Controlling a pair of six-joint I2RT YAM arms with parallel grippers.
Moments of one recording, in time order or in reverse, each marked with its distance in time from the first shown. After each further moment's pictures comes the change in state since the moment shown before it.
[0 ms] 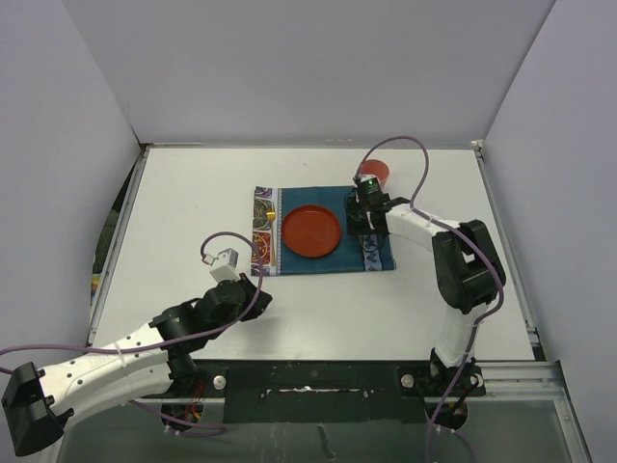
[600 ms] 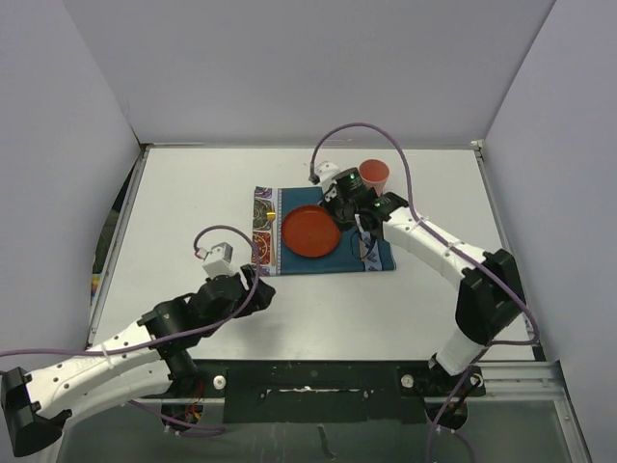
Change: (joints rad) left arm -0.010 -0.020 0.092 -0.132 -0.029 0.050; right arm 0.185 -0.207 0.133 -0.159 0.019 -0.382
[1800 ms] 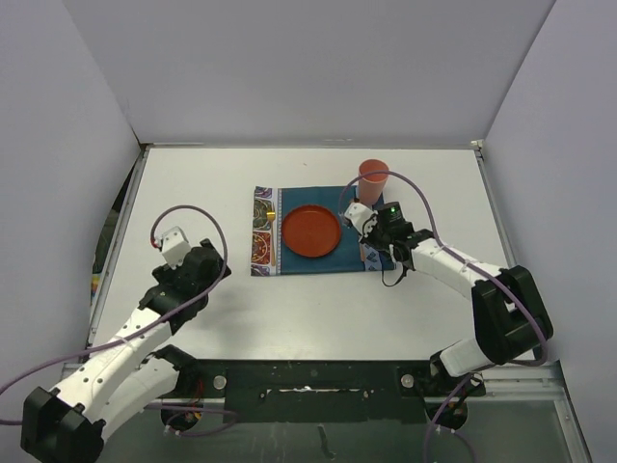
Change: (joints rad) left arm 0.425 0.123 0.064 -0.131 -0.296 0.171; right arm -0.167 -0.208 -0.512 0.233 0.015 -0.559
